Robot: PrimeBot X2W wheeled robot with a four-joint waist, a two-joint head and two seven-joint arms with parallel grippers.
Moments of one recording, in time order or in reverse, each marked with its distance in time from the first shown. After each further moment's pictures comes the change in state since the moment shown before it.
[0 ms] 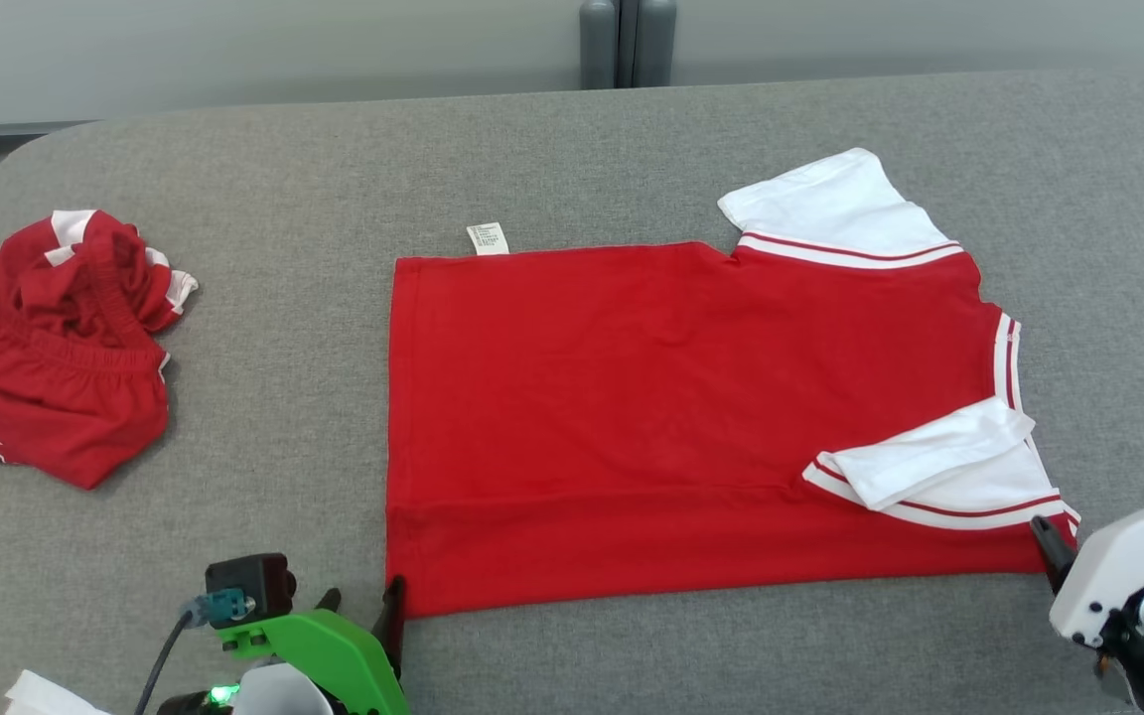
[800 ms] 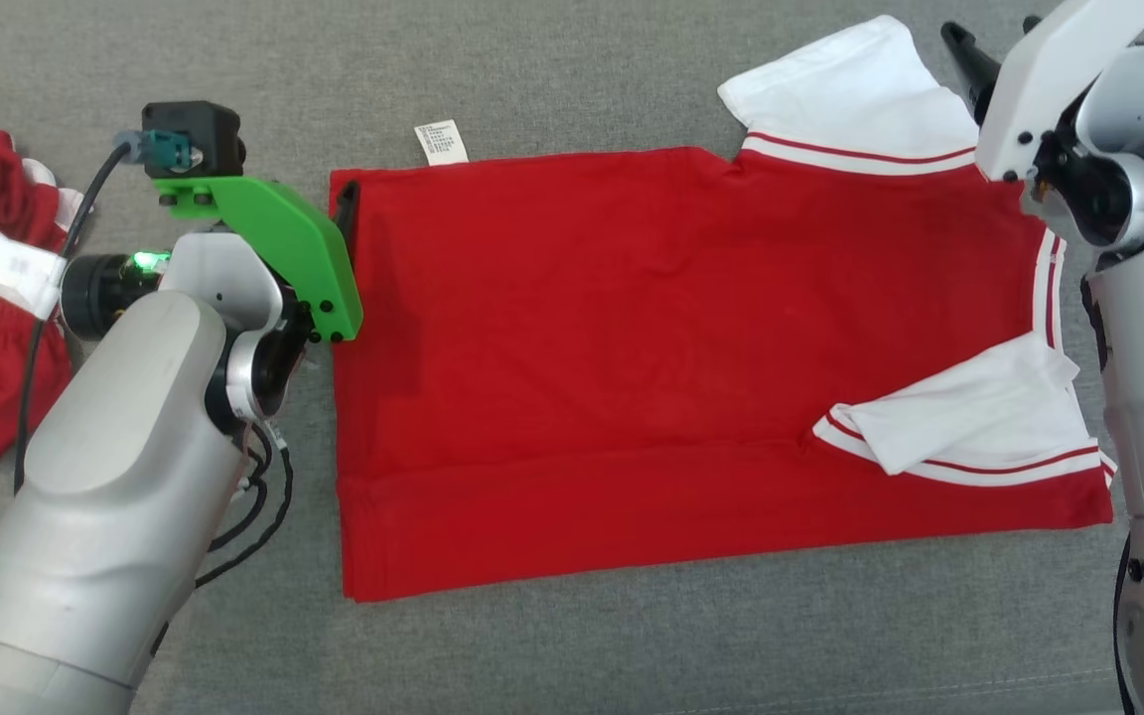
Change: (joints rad) left arm -0.729 -0.038 -0.022 0.325 0.082 -0.130 0.206; right arm -0.847 -0.152 0.356 0.354 -0.004 0.000 -0.036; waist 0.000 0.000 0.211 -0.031
